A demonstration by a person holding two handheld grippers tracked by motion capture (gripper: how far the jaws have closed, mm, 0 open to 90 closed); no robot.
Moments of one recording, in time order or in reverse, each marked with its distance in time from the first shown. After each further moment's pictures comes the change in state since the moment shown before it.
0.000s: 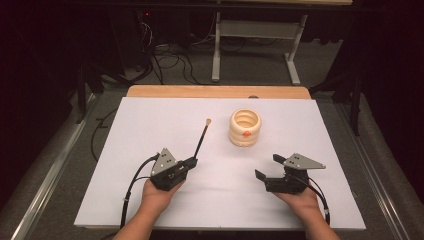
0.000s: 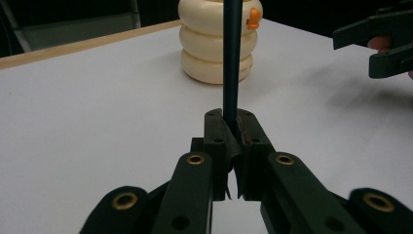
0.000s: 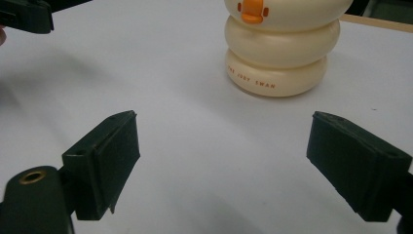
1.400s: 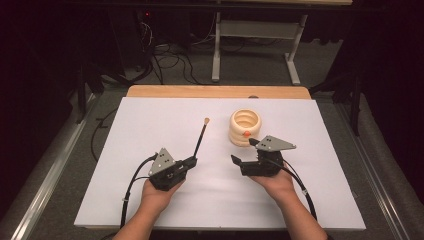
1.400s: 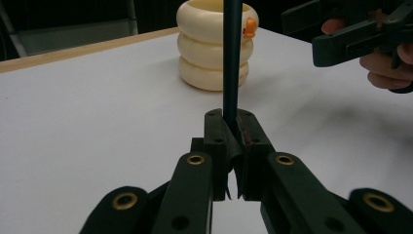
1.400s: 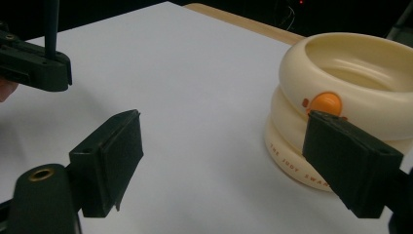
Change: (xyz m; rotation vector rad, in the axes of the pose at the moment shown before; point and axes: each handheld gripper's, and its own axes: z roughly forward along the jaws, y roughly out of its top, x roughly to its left) left arm 0.000 0.000 -0.002 -0.020 -0.016 -0.004; right arm 0.030 0.055 0.048 -0.004 0.041 -0.096
